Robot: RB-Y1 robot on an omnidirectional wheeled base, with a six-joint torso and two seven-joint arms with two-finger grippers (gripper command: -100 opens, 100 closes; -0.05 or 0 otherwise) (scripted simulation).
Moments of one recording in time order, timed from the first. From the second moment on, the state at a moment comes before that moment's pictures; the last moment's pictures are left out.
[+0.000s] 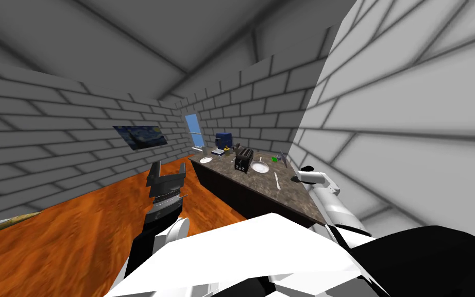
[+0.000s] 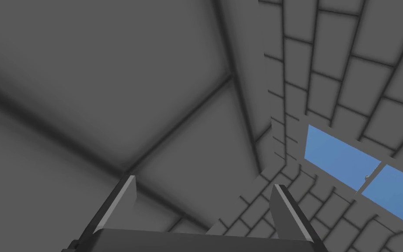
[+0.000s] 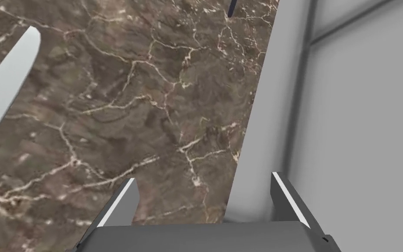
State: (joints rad) left arm 0.46 -0.03 -0.04 -2.29 0.06 -0.54 0.15; right arm -0.01 -0.66 -0.56 -1.45 -0.25 1.09 -1.16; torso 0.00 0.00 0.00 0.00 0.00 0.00
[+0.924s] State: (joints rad) left arm 0.46 -0.03 -0.04 -2.29 0.06 -0.54 0.15; right arm -0.08 -0.70 -0.64 -1.32 -0.28 1.35 -1.33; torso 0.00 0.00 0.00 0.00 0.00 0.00
